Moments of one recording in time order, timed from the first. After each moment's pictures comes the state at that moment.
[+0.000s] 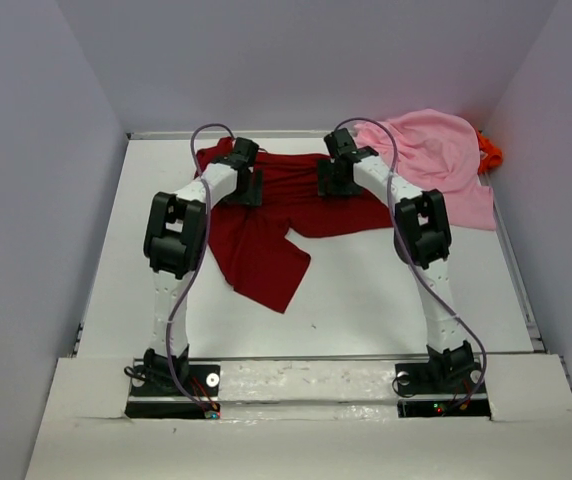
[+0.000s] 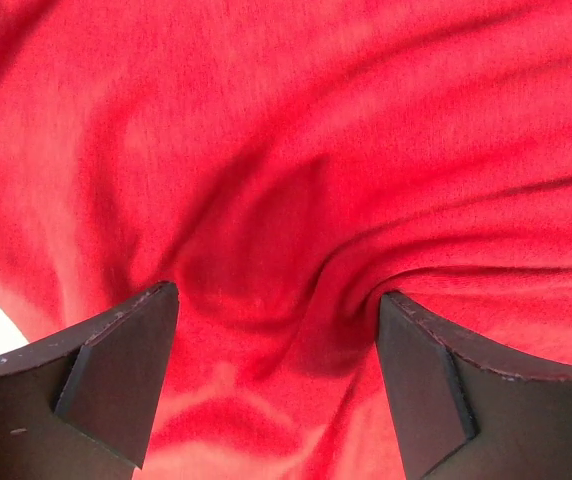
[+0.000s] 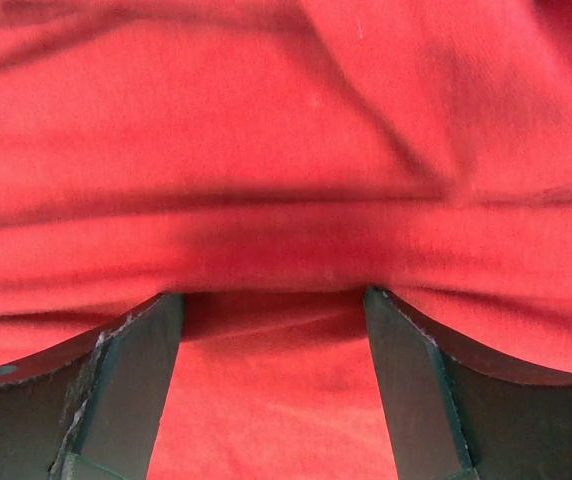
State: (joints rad) left arm -0.32 2.22 1.75 -0.63 -0.23 -0.22; right arm 0.39 2.45 2.15 -0.74 0.16 0.32
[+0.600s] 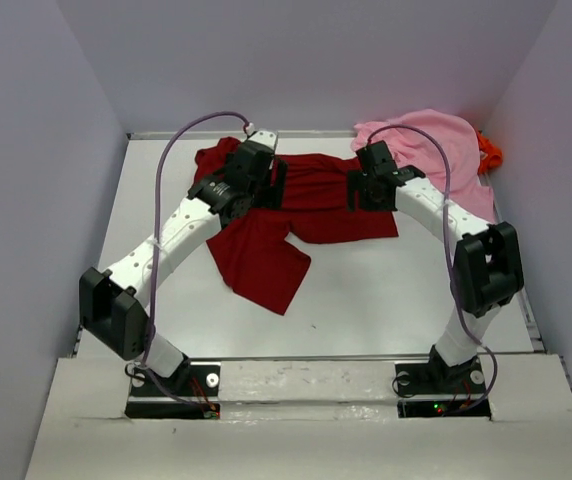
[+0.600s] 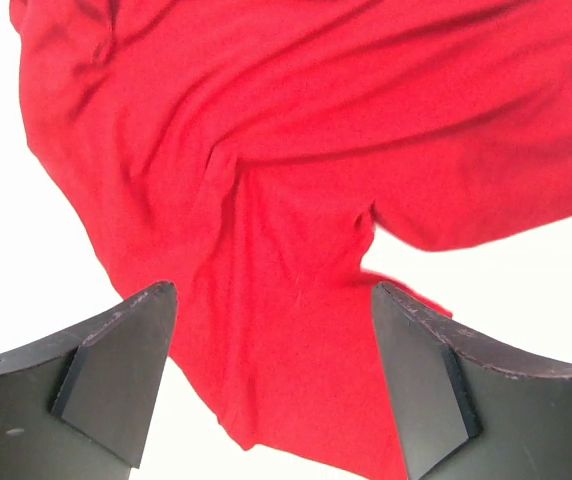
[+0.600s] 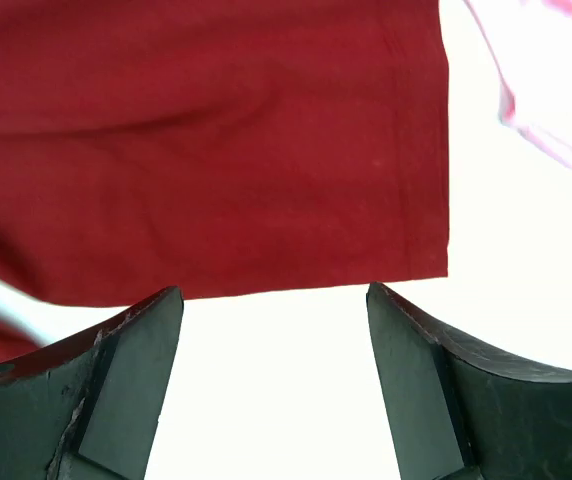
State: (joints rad) left arm -0.61 1.56 1.50 -0.63 -0.34 -0.22; right arm 0.39 1.78 1.48 -0.64 0.24 0.32
